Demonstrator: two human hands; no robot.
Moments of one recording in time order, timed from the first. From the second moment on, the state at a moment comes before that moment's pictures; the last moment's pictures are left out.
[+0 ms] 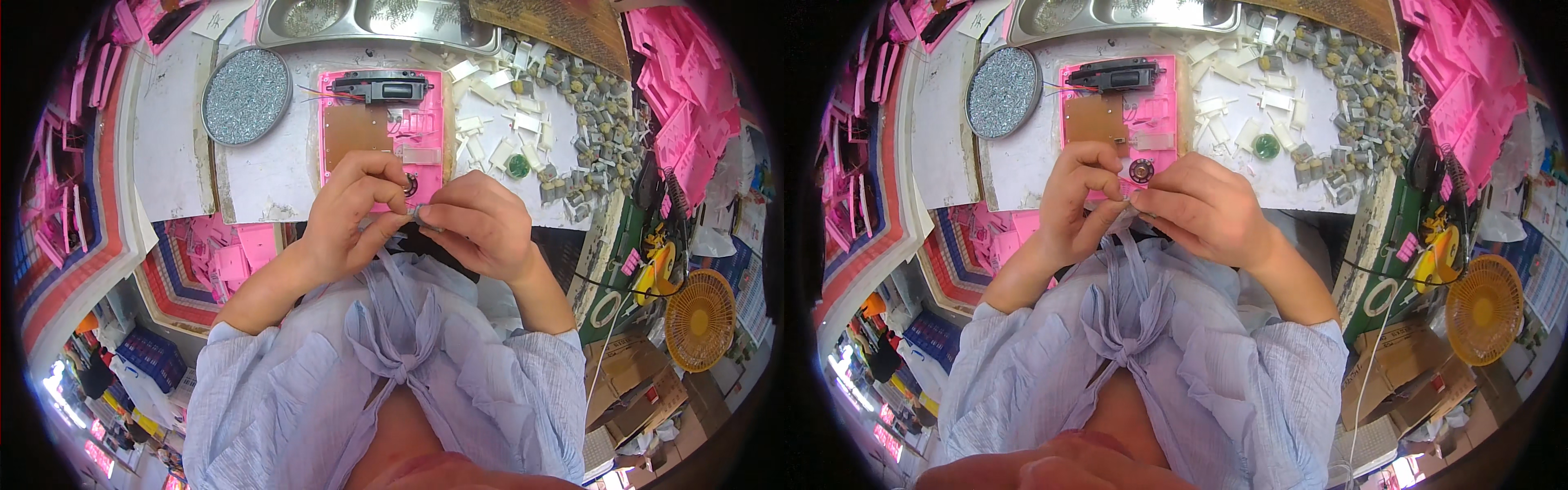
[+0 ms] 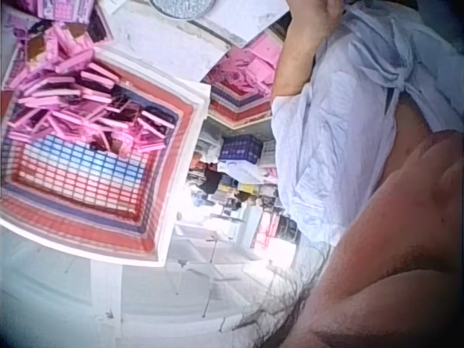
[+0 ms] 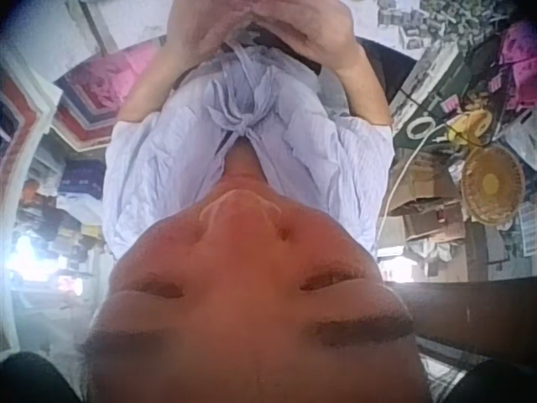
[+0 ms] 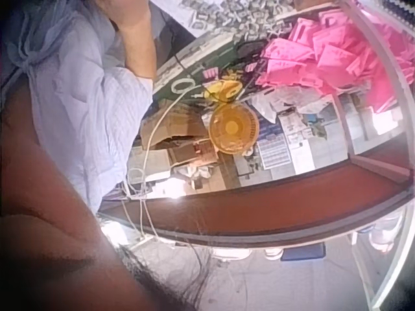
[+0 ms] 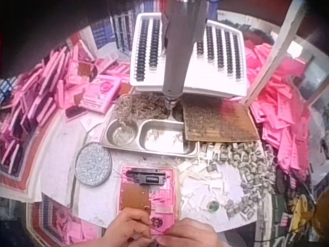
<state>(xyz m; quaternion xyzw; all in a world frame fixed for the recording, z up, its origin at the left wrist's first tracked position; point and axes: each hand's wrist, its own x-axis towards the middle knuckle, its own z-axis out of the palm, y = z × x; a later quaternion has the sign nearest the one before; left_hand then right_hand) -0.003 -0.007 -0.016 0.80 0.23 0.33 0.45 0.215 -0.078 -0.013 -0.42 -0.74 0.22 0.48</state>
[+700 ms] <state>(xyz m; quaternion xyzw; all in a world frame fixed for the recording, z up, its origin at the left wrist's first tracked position) 0.040 0.027 -0.024 0.91 0.30 0.23 0.17 0.257 -0.080 -0.024 -0.56 -0.65 0.13 0.50</state>
